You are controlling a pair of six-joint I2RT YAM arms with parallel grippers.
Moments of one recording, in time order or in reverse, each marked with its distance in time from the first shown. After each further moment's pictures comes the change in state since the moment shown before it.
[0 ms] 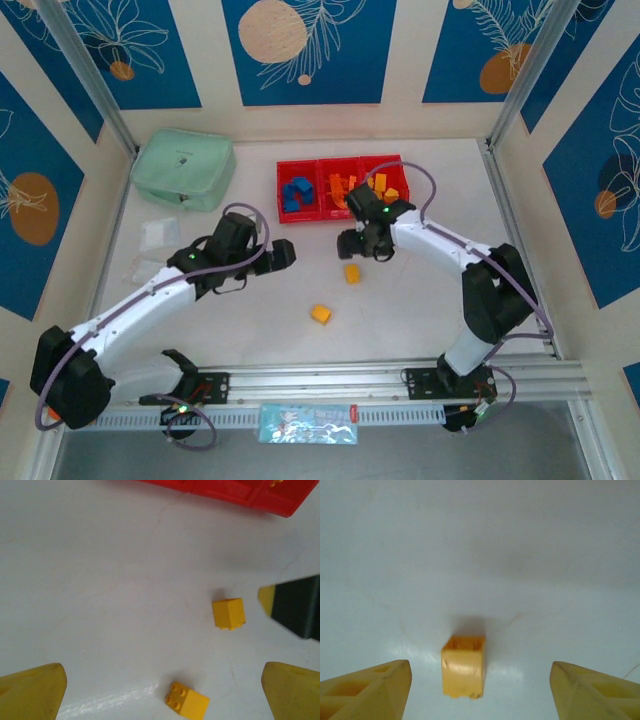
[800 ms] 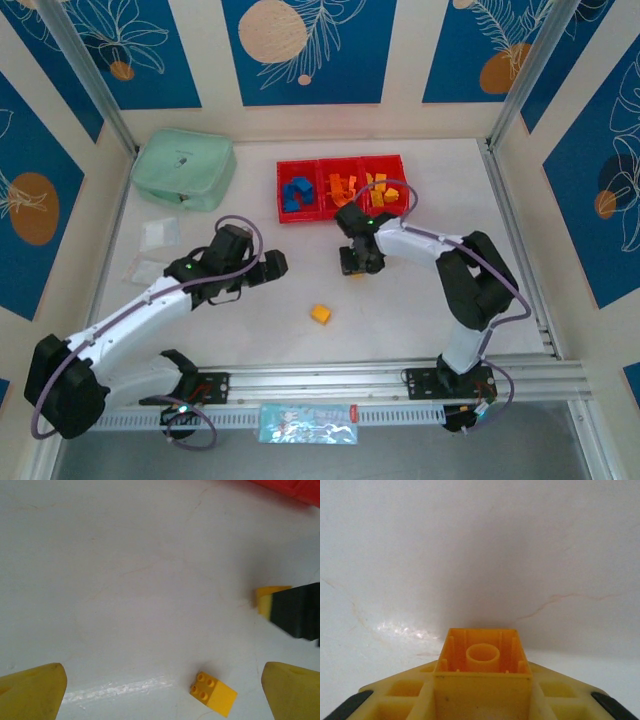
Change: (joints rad) left arm 0.002 -0.028 -0.071 -0.028 -0.037 -0.050; right arm 0.010 0.106 -0.032 0.061 0.000 0.008
